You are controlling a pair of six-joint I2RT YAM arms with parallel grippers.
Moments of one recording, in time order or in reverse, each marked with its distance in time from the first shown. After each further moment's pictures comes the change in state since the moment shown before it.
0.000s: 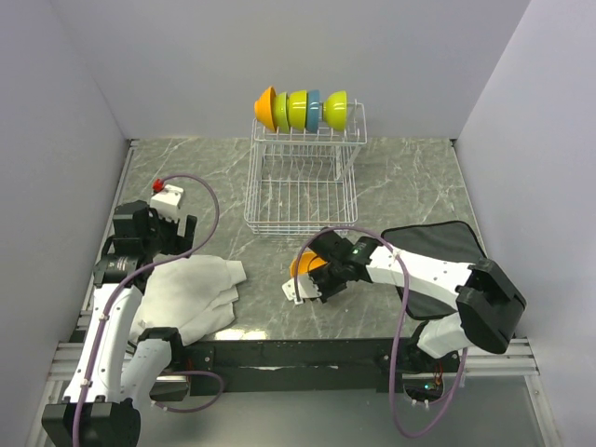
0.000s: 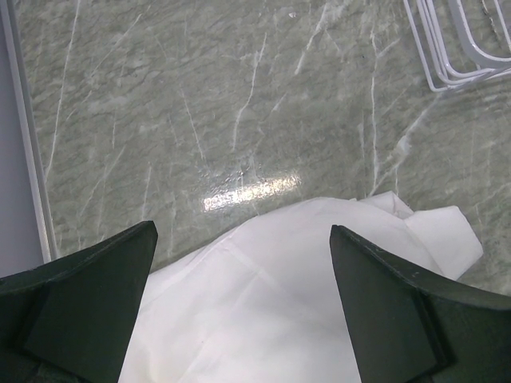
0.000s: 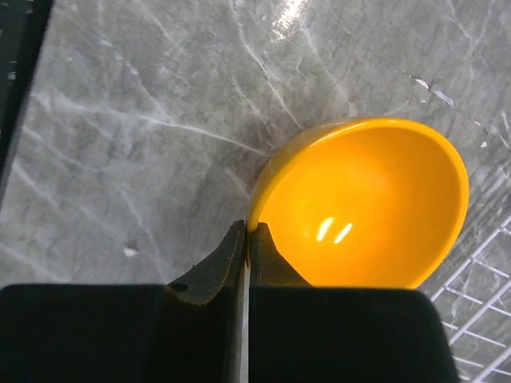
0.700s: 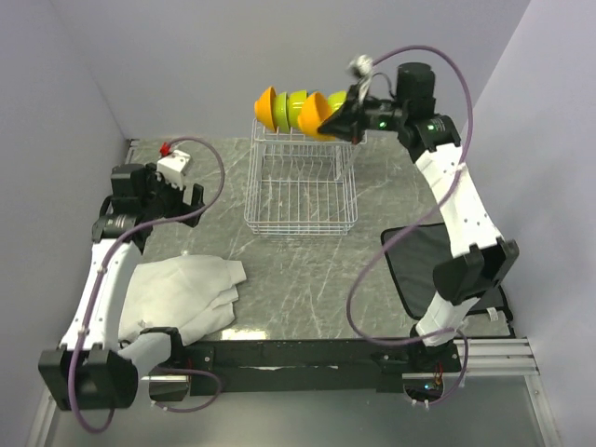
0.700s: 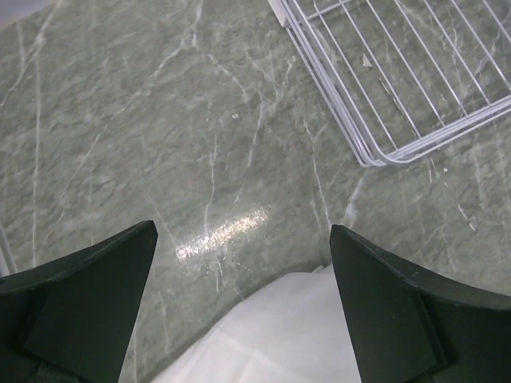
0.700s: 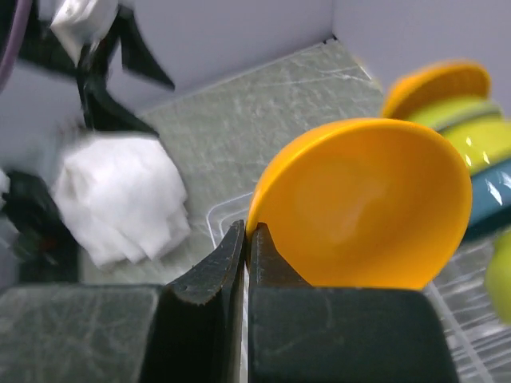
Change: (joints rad) left arm 0.000 0.257 0.251 0.051 0.234 0.039; right arm -0.601 0.293 1.134 0.038 -0.637 0.943
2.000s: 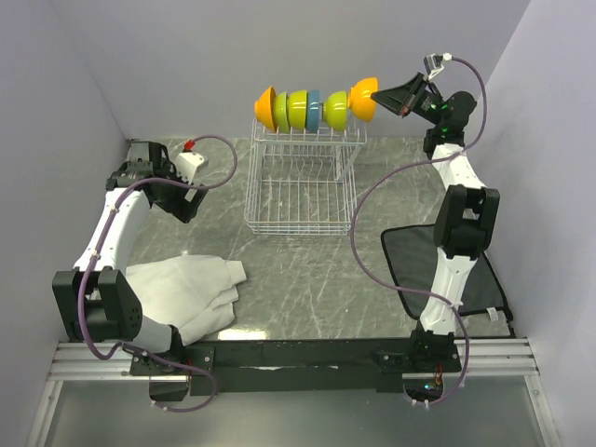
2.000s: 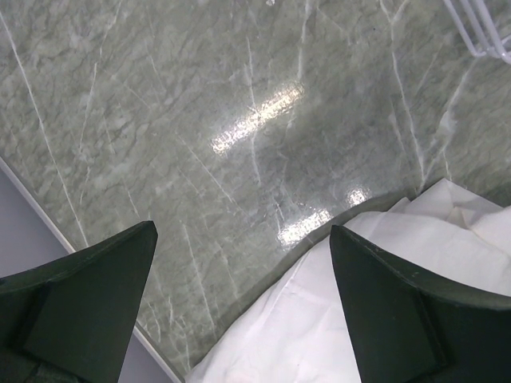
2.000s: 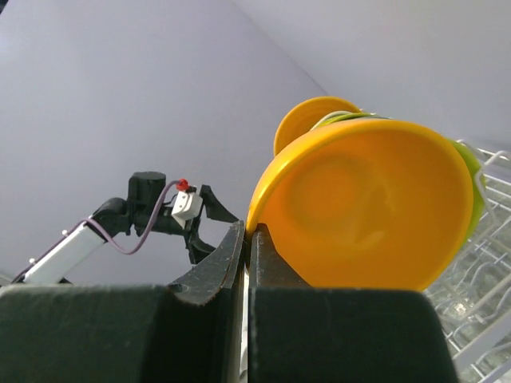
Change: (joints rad) left arm 0.000 0.395 0.266 -0.270 -0.135 0.307; right arm -0.411 0.452 -0.140 1.479 -0.172 1.573
